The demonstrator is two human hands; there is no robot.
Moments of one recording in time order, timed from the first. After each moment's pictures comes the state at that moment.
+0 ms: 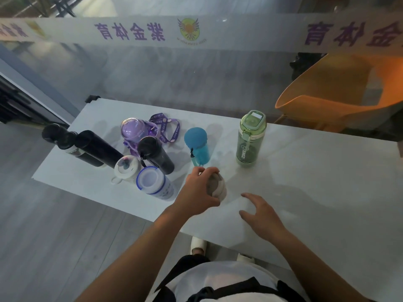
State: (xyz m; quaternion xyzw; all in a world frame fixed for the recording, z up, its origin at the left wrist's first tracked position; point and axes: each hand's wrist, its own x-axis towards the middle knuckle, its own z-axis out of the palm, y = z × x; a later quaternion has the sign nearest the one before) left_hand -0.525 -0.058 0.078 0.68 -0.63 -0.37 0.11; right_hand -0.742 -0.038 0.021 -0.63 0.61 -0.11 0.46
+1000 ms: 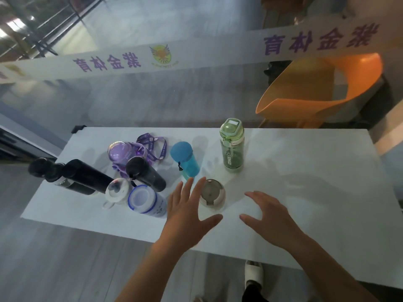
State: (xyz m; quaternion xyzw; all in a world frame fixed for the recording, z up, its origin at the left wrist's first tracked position) left_hand -0.539 -0.012 0.123 0.68 -0.69 -0.23 0.04; right_hand -0.769 -0.020 0.069 -0.68 0.64 -0.11 0.34
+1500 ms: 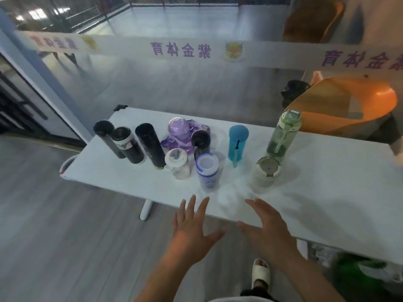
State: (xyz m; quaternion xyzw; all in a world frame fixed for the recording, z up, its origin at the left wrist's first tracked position) left_hand -0.376 0.144 0.082 0.72 -0.64 -0.26 0.08; right_hand -0.583 0.120 0.111 -0.67 0.65 -0.14 0.33
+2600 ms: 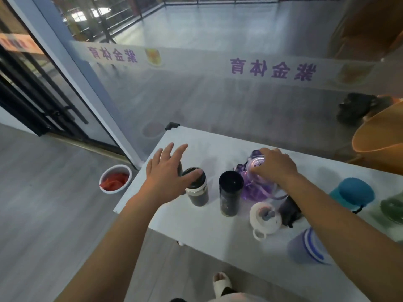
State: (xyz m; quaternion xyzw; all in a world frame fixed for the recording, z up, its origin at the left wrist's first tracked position) left_hand -0.037 -0.095 0.190 0.77 -0.60 -0.18 0.10; right_hand -0.297 -0.214 0.134 -0.72 0.66 -0.03 0.22
